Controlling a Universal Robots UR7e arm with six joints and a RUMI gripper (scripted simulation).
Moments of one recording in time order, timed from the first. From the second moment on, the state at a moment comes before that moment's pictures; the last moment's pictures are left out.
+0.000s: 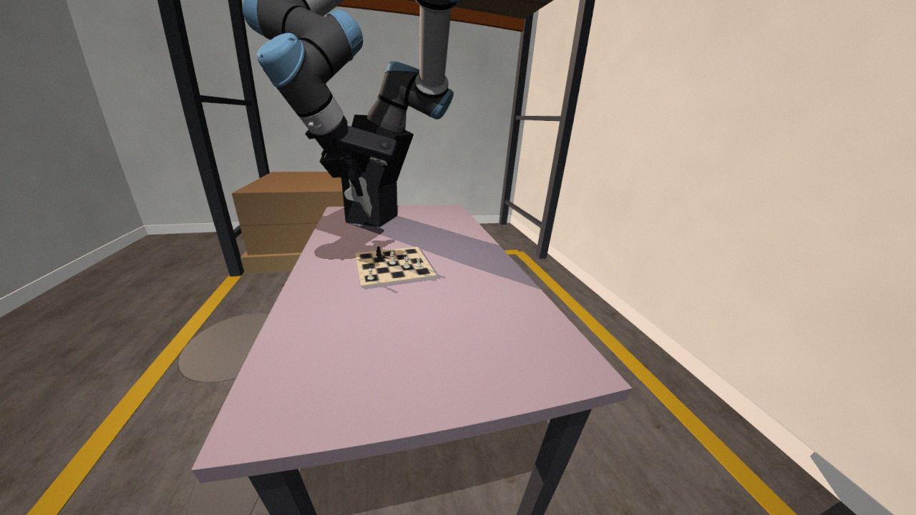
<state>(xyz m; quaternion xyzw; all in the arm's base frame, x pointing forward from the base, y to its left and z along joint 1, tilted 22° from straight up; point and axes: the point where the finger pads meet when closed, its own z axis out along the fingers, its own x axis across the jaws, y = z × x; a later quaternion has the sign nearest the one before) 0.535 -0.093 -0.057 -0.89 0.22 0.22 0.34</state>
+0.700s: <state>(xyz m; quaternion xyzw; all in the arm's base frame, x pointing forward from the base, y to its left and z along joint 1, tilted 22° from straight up) 0.534 -0.127 -0.151 -0.85 0.09 0.14 0.50</state>
